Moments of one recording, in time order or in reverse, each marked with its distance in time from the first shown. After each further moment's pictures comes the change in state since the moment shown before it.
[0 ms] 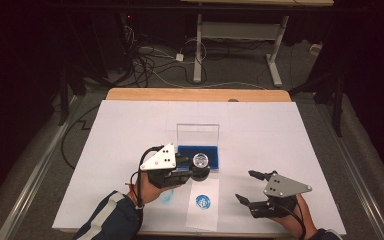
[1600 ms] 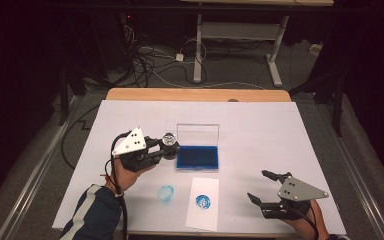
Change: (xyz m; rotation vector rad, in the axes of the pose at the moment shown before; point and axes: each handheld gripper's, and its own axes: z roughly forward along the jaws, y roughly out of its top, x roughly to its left) left arm 0.043 -0.018 -0.052 0.009 0.233 -0.053; right arm -0.008 -0.013 -0.022 -0.018 -0.079 0.007
